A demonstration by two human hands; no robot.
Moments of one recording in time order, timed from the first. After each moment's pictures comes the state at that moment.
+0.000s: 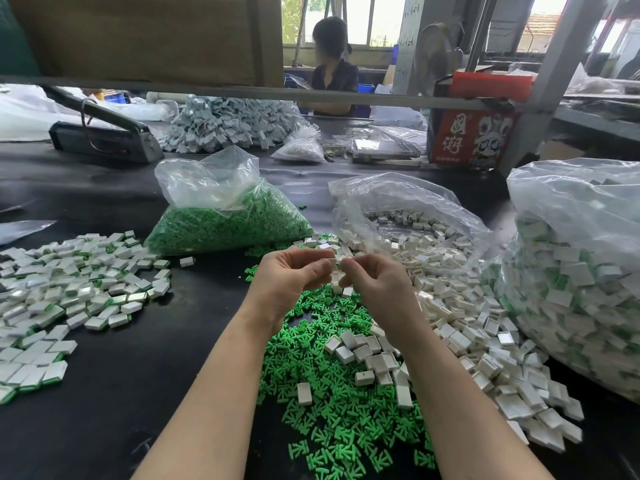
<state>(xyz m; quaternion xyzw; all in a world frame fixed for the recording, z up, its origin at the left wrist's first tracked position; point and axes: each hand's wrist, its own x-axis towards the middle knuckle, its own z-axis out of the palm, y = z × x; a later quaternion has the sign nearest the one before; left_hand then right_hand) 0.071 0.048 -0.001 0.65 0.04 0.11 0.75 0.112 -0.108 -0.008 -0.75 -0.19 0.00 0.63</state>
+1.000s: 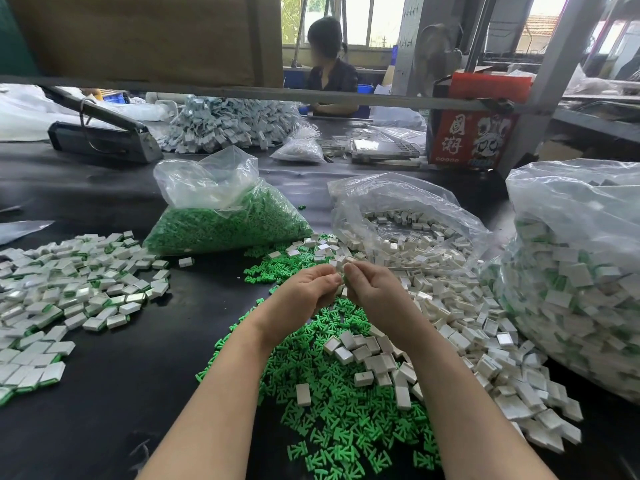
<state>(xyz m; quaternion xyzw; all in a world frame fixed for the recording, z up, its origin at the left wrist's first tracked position) 0.065 0.038 -0.005 0.76 -0.07 -0.01 0.64 0.114 -0.110 -0.009 -0.78 -0.26 0.05 0.56</state>
